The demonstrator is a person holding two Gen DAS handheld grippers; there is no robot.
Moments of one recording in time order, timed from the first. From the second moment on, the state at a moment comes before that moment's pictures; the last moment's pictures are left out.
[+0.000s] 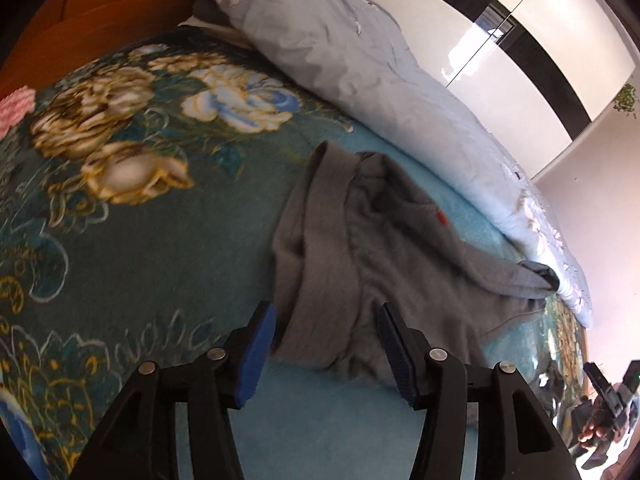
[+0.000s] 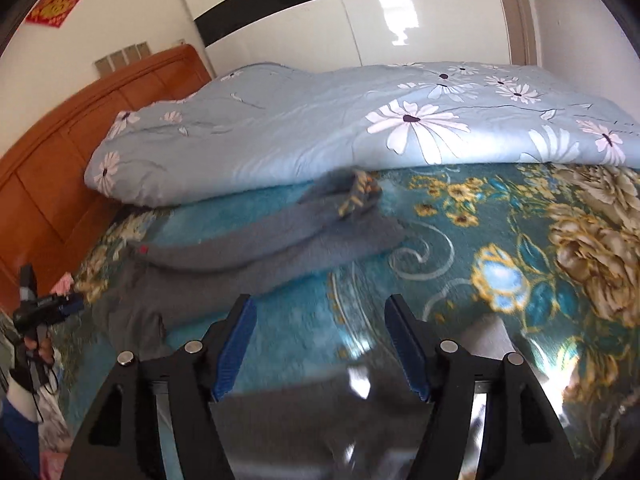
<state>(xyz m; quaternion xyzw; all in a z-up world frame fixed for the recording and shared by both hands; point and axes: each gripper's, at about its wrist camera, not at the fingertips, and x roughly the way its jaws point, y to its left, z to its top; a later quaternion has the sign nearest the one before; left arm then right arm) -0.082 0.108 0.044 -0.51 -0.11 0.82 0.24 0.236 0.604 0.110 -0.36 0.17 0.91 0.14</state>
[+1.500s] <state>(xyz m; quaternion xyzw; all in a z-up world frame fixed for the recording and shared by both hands) -0.085 0.098 0.005 -0.52 -0.24 0.79 0.22 0.300 0.622 0.150 -0.22 0.31 0.92 0.12</state>
